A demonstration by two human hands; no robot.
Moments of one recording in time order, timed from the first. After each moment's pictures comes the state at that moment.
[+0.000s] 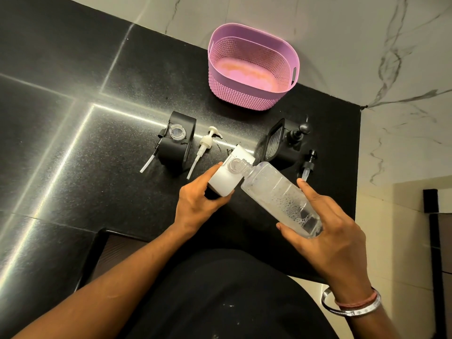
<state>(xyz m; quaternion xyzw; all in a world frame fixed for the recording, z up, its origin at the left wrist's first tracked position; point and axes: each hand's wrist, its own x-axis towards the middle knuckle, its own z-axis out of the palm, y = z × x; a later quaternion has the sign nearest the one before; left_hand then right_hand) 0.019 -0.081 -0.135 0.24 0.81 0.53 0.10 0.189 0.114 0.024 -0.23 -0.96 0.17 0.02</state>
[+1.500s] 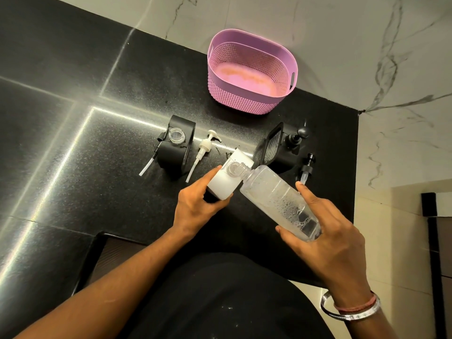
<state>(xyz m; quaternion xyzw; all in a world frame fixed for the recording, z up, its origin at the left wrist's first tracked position) 0.020 -0.081 -0.137 0.23 0.80 0.54 0.10 0.188 0.114 0.027 -0.23 -0.96 0.17 0.02</state>
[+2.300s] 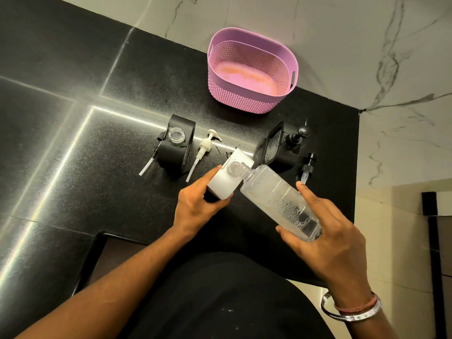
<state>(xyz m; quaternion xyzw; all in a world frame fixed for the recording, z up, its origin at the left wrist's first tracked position) 0.019 -0.081 -0.135 0.23 0.81 0.53 0.10 0.187 0.113 0.027 -0.23 -0.96 0.17 0.02</state>
